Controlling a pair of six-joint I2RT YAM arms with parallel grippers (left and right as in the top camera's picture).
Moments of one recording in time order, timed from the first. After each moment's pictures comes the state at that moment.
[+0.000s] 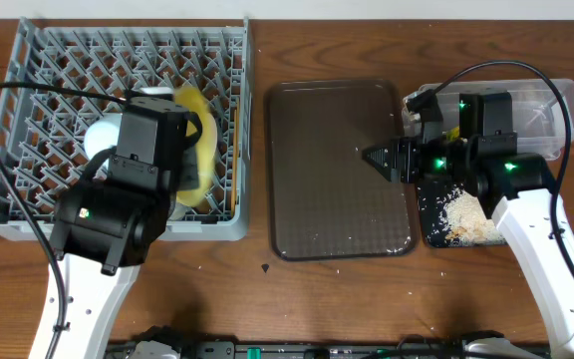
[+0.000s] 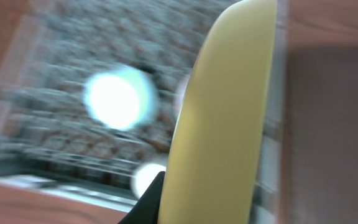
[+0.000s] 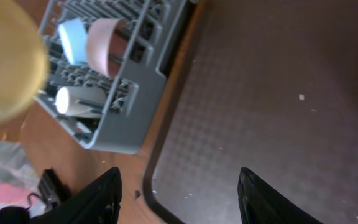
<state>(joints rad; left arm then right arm) -0.30 1.17 1.42 -1.13 -0.44 -0.26 0.15 1.37 1.09 -0.63 -0.68 0.18</state>
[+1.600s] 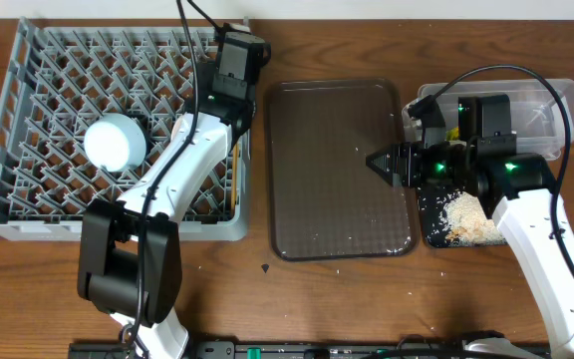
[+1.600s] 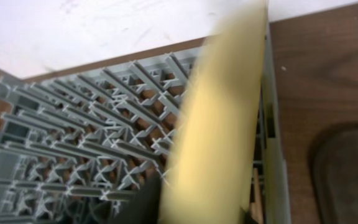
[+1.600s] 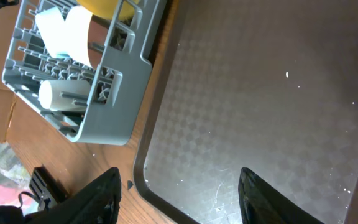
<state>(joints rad) -0.32 1.85 1.42 -0.31 -0.55 0.02 0.15 1.37 1.09 -0.70 -0.63 0.17</state>
